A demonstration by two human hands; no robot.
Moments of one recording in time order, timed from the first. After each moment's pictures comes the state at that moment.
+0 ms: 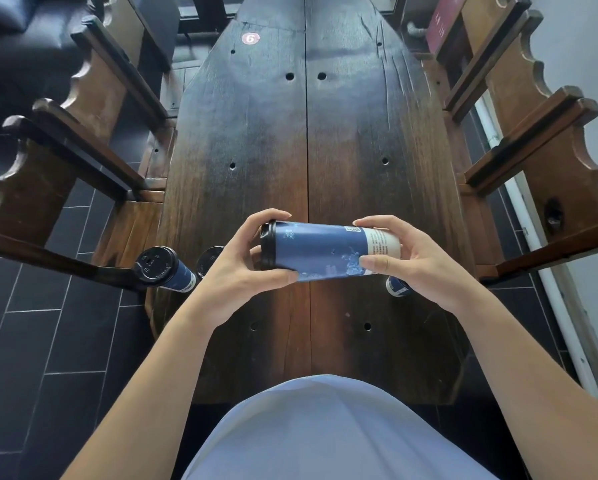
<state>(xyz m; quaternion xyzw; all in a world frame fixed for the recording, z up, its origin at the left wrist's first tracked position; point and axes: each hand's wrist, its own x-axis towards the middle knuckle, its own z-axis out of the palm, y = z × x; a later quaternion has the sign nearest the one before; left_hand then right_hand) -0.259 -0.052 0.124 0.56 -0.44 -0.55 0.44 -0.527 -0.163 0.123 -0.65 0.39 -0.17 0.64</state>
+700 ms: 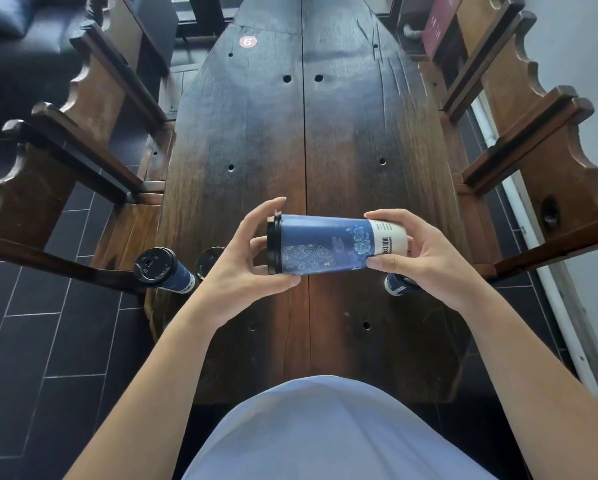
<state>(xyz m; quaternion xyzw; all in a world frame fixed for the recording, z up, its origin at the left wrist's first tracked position) -0.266 -0.049 0.128 0.56 -0.45 -0.54 0.44 -0.541 -0.162 0.125 -0.65 0.38 -0.21 0.63</state>
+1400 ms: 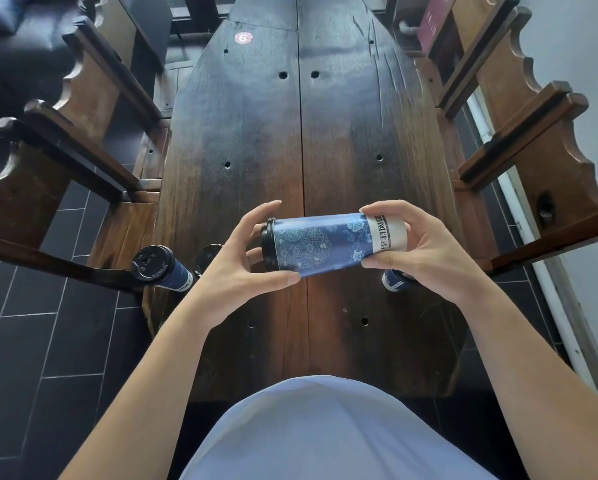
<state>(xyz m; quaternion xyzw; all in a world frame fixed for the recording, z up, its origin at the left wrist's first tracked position) -0.263 -0.045 0.127 0.57 -0.44 -0.54 0.43 -0.538 -0.161 0.134 -0.65 0.34 -0.24 0.64</state>
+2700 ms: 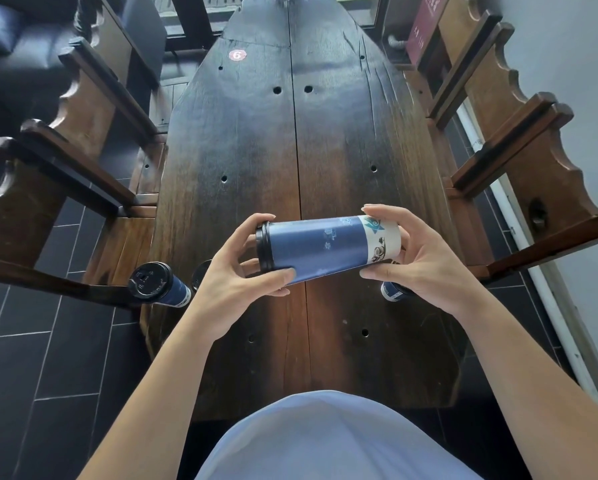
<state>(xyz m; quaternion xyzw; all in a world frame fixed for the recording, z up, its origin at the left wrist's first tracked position) -0.262 -0.053 0.131 0.56 -0.40 -0.54 0.48 -0.537 -0.161 0.132 -0.64 0.35 -0.25 0.64</state>
